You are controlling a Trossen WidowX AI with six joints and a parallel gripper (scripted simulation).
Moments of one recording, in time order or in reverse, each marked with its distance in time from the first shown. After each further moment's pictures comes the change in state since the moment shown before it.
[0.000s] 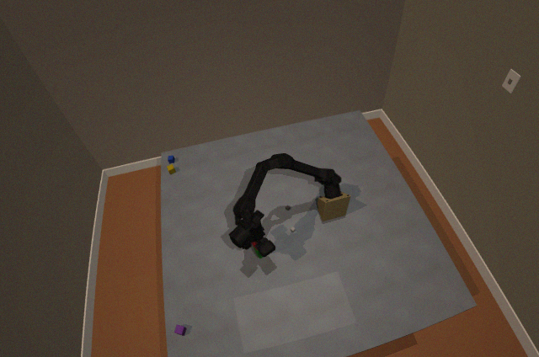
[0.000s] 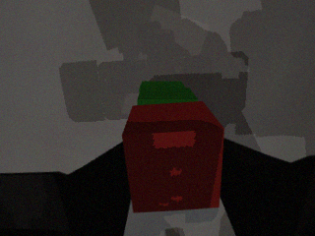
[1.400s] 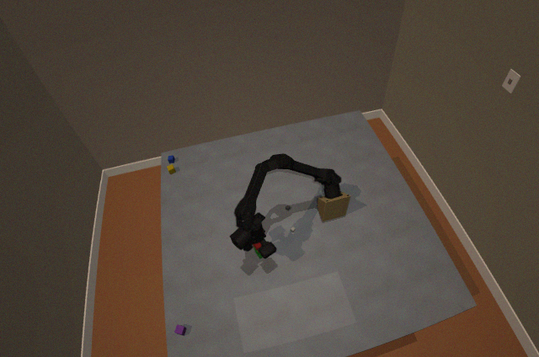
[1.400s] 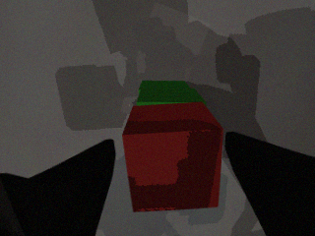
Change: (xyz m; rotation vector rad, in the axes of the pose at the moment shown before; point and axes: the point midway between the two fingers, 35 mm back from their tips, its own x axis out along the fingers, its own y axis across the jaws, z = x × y) arm 0.017 0.001 -0.002 -0.003 0.007 -0.001
